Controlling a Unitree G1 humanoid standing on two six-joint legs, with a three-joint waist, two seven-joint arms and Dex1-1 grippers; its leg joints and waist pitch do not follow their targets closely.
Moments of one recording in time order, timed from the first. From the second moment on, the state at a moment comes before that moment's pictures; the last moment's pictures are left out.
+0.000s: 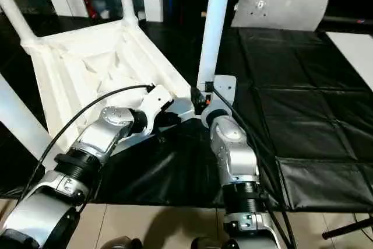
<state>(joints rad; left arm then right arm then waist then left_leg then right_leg) -0.72 0.11 -0.23 0.61 0.09 0.37 -0.73 -0.47 0.10 -0.09 0.27 0.09 0.33 0.12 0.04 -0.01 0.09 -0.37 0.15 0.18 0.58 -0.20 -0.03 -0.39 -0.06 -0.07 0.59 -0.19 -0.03</state>
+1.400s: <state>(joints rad) -0.61 0.47 -0.35 0.50 0.00 0.03 -1.41 -0.43 -0.48 0.15 0.31 0.30 0.24 1.37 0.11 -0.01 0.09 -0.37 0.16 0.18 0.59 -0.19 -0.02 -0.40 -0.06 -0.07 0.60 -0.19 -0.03</state>
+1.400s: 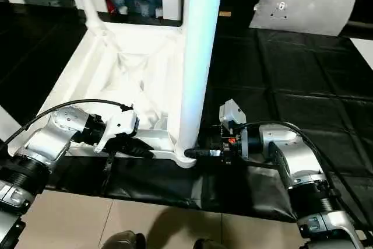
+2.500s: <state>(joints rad) -0.66 0.15 -0.21 0.55 0.09 0.43 -0.76 -0.46 0.08 -0.04 0.29 0.09 0.40 0.24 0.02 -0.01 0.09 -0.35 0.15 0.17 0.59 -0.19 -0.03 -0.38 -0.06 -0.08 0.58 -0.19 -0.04</state>
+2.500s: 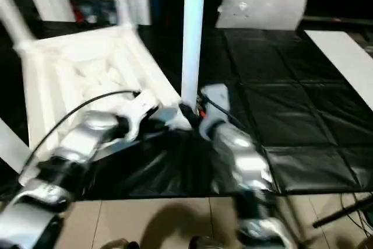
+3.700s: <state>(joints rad) -0.57 0.47 -0.36 0.44 0.01 0.04 -1.37 -0.44 -0.44 0.16 0.34 0.25 0.14 1.34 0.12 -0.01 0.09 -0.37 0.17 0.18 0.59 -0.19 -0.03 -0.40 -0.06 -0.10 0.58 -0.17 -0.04</state>
